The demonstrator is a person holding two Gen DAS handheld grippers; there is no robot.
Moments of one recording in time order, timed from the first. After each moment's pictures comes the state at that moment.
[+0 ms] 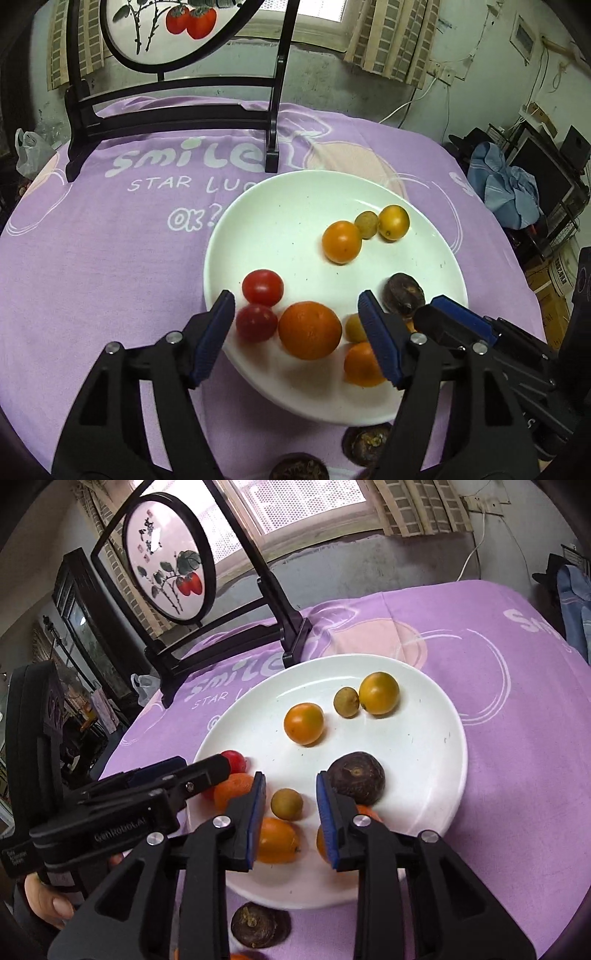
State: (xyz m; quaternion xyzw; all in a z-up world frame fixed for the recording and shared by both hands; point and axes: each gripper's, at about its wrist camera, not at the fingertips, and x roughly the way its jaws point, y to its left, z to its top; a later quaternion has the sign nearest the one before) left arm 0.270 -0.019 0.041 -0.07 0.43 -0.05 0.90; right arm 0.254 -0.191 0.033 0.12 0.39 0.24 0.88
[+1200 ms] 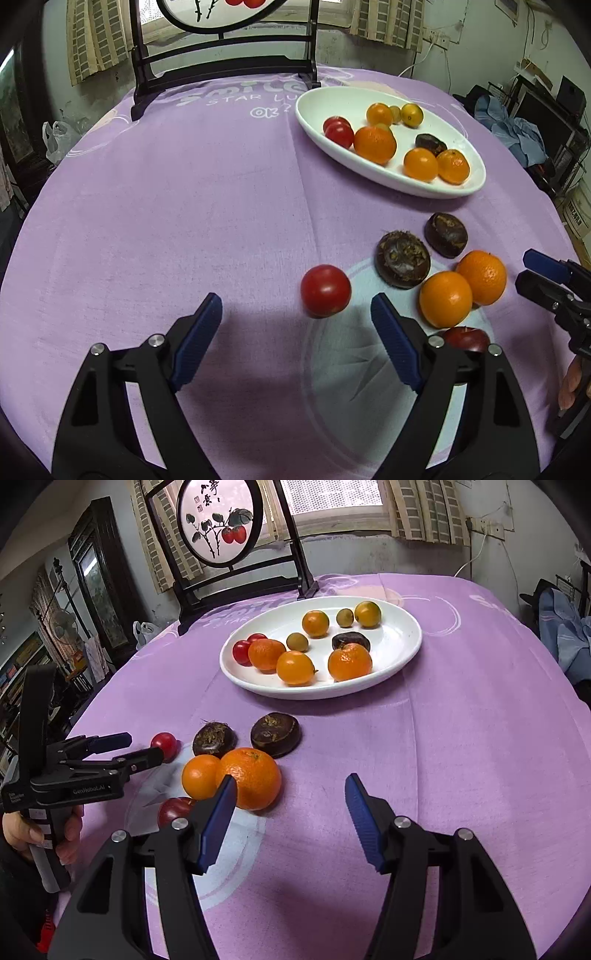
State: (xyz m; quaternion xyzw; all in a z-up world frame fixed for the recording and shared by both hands) left arm 0.118 0.036 -0.009 -0.01 0.45 -0.03 0.89; right arm 0.112 -0.197 0.006 0.03 0.40 0.22 0.89
